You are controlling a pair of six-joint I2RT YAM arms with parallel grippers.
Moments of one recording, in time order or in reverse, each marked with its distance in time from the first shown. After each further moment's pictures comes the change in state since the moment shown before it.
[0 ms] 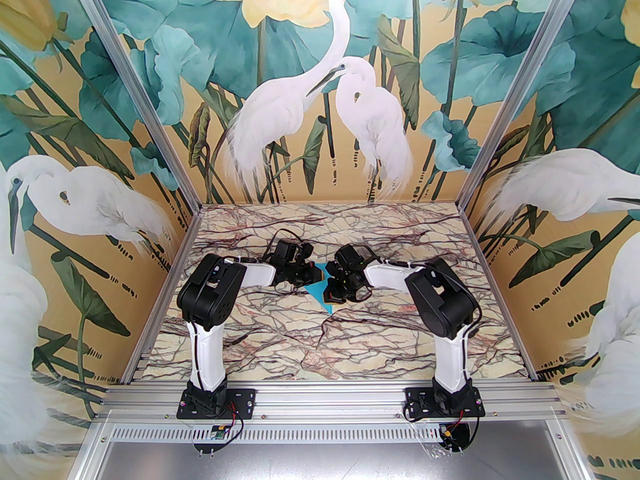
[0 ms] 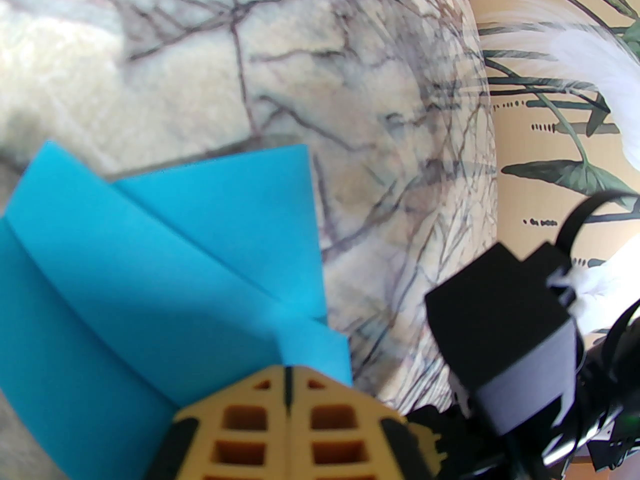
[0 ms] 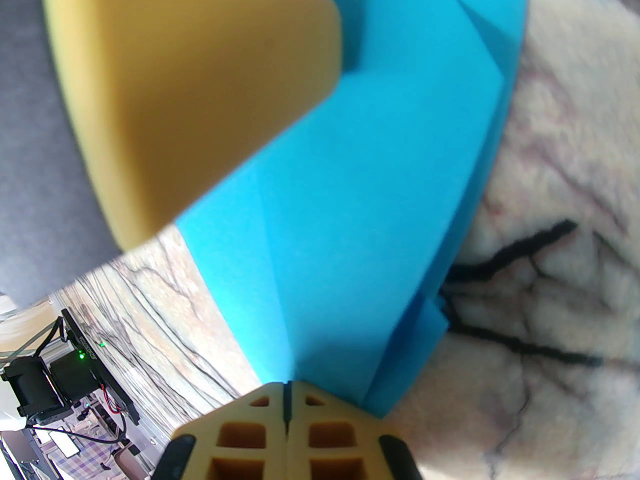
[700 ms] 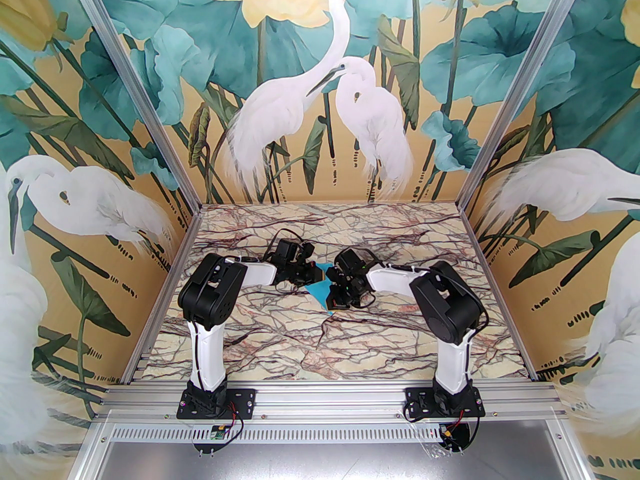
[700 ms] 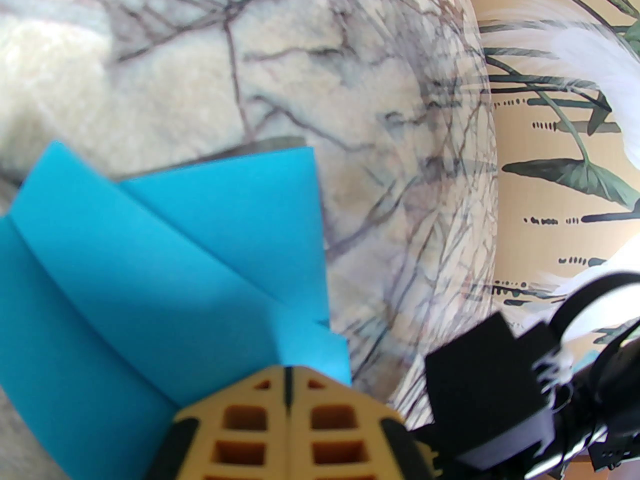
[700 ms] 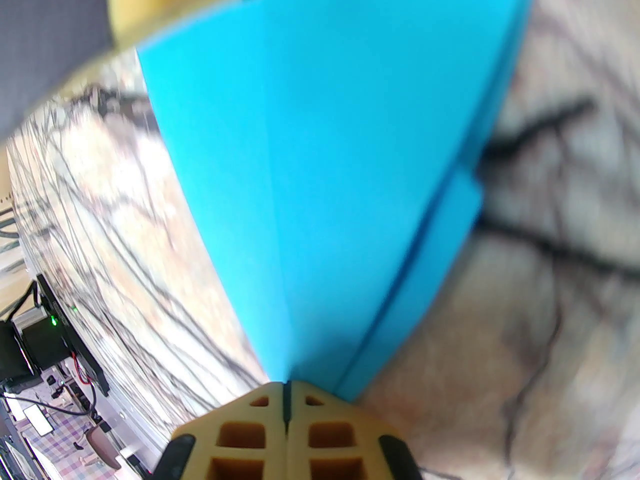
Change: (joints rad) left arm -0.003 0.010 0.024 -0.026 0.001 0.003; right arm 0.020 -0.074 -0.089 -0.050 0.013 -0.082
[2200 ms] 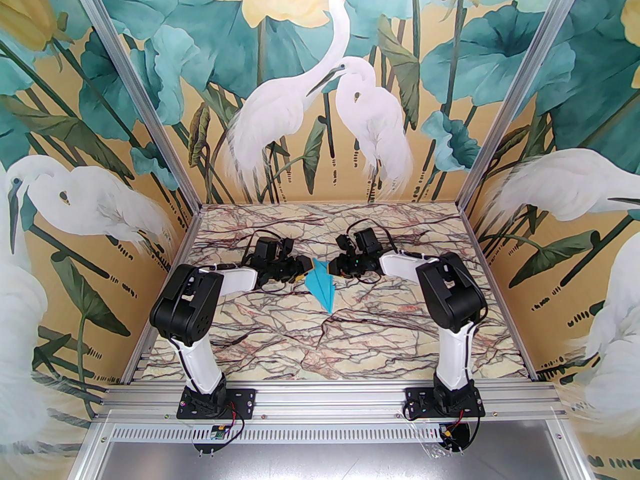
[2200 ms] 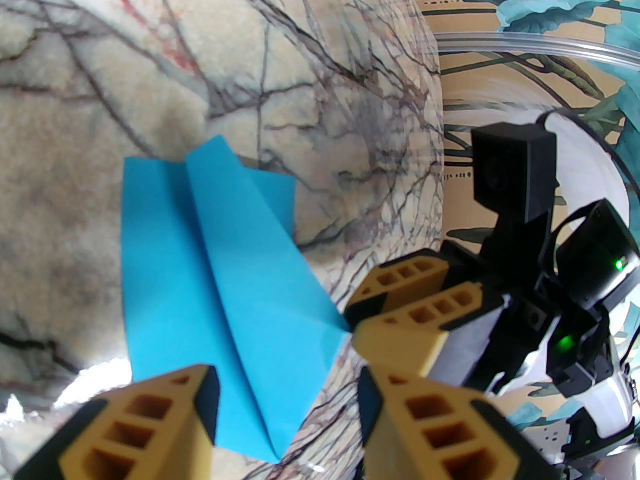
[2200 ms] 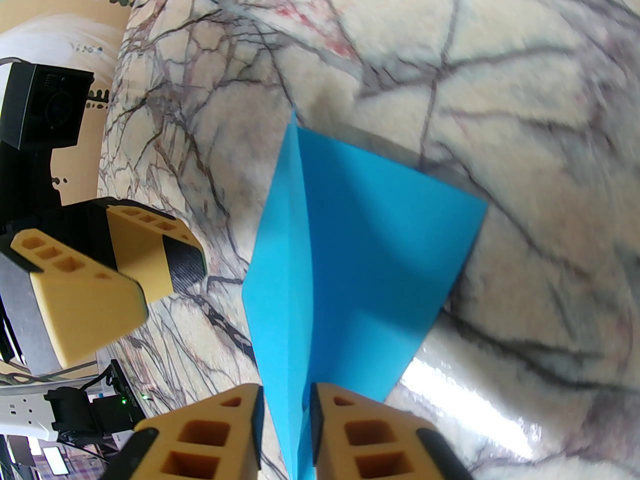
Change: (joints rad) left arm 0.097 -0.186 -0.160 0.132 0.018 -0.222; right arm -0.189 0.084 0.119 0.334 -0.132 0.043
